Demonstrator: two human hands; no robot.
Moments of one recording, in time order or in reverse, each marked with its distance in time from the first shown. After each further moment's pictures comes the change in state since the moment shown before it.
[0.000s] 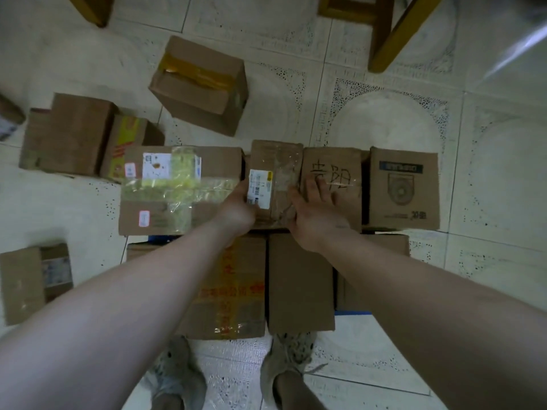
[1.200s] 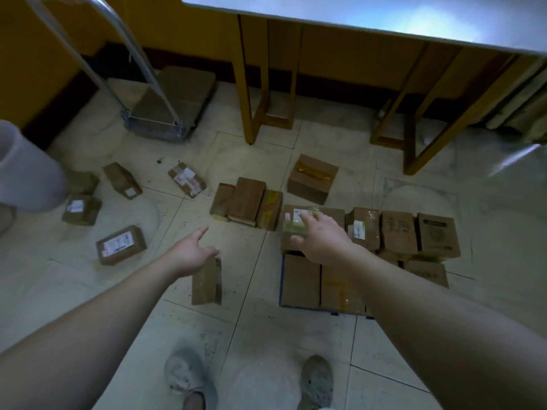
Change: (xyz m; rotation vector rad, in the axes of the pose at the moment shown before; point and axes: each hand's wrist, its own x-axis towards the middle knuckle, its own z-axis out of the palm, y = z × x) left_hand -0.418 -0.090 -0.410 0.297 0.284 -0.060; right_hand -0.288 -0.374 -0.186 0.208 0.110 -0.042
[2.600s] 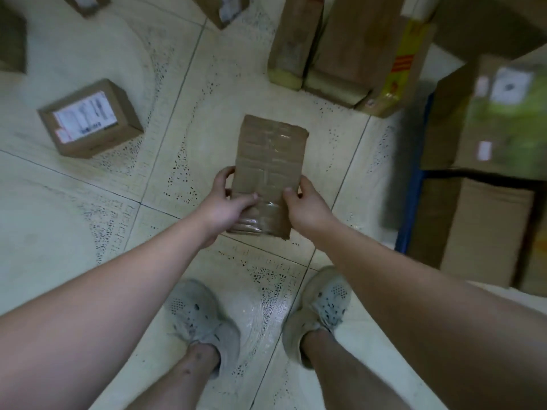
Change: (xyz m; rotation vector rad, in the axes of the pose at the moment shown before) left_hand 0.360 -0.356 0.143 -0.644 -0.248 -0.179; right_hand 0.297 -0.166 0.458 0.794 -0.233 0.337
